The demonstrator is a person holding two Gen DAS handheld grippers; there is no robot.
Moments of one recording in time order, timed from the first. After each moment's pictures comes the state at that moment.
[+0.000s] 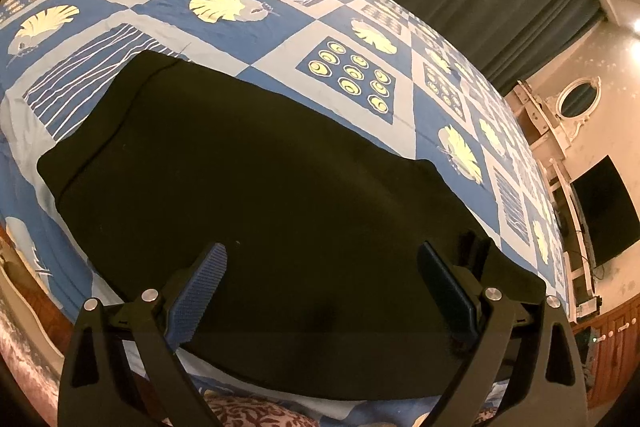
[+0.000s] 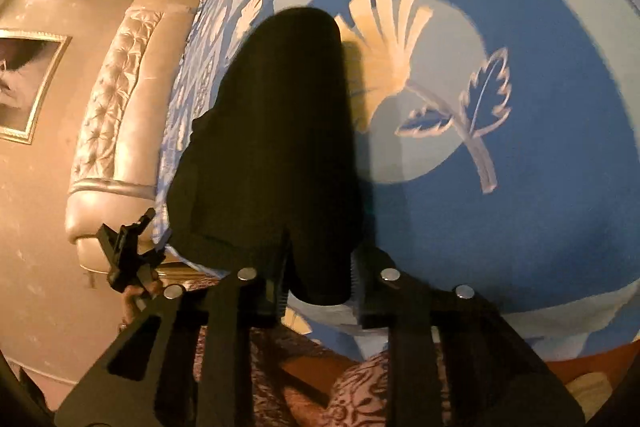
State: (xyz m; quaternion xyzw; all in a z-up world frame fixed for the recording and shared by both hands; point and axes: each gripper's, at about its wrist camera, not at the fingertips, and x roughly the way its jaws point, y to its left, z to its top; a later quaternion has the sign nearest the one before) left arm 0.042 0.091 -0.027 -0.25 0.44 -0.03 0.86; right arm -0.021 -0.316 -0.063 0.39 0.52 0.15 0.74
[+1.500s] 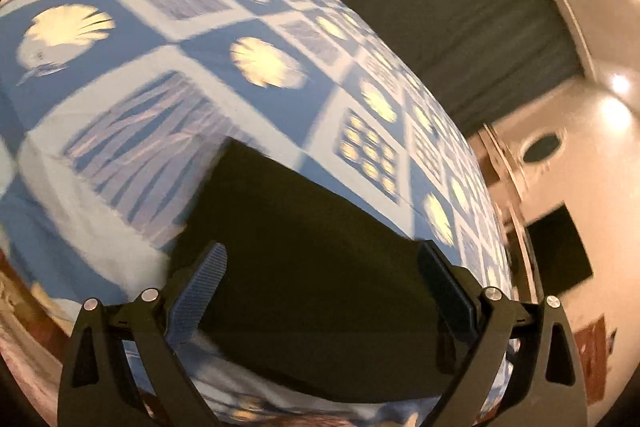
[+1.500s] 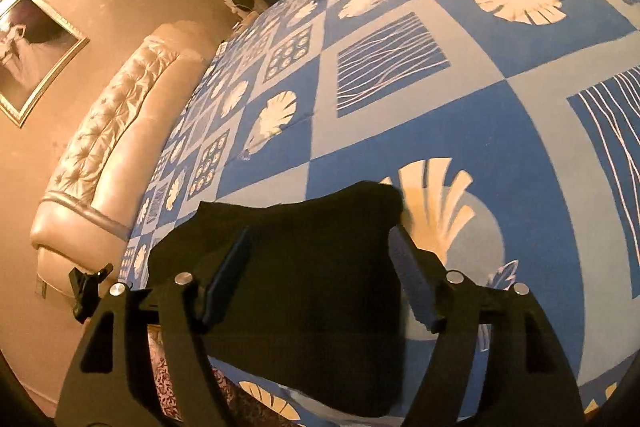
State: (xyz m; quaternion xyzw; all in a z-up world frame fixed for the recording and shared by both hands) left arm 0.044 0.246 -0.002 -0.35 0.39 -0.07 0.85; right arm 0.028 -0.315 0.008 0.32 0.41 0.09 0.85
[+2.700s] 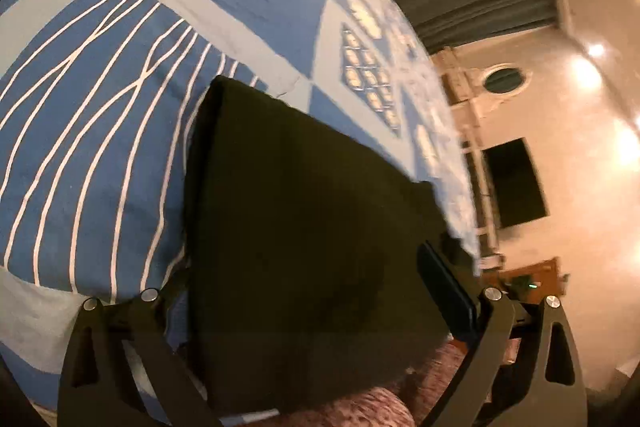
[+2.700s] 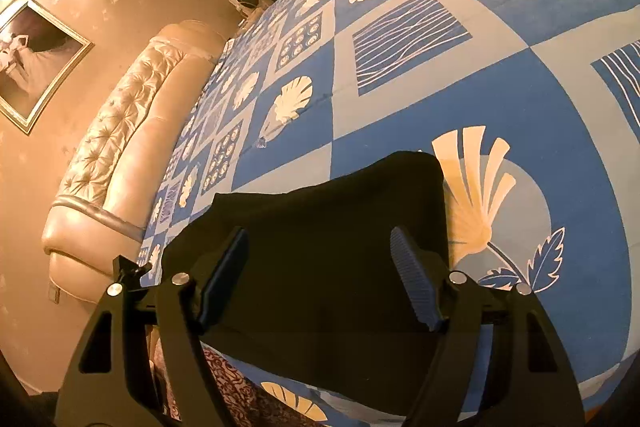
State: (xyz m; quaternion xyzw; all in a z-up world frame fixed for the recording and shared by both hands) left arm 0.128 0.244 -0.072 -0.34 0.50 -0.23 0.76; right arm 0.031 -0.296 -0.002 0.35 0.41 0.11 0.83
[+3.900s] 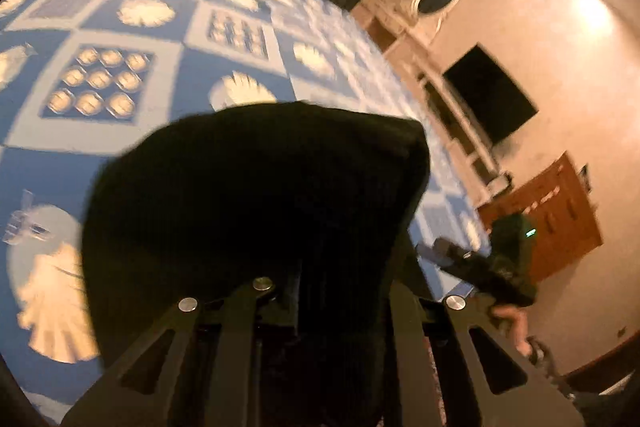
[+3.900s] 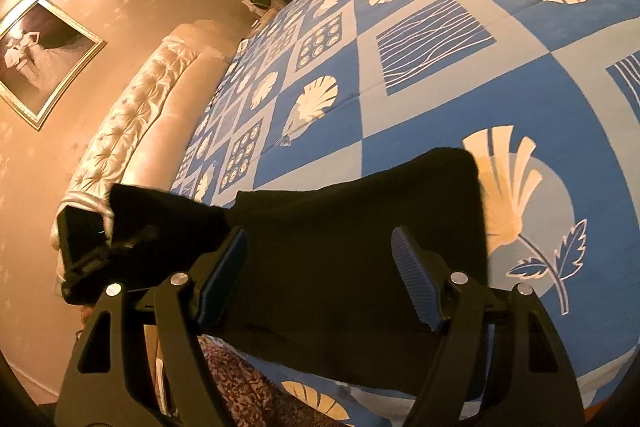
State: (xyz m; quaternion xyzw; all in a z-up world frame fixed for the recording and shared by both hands) left arm 0.098 -0.062 0.033 -0.16 0.47 -0.34 0.80; right arm 0.026 -0.276 0.013 0.35 0.40 0.13 0.84
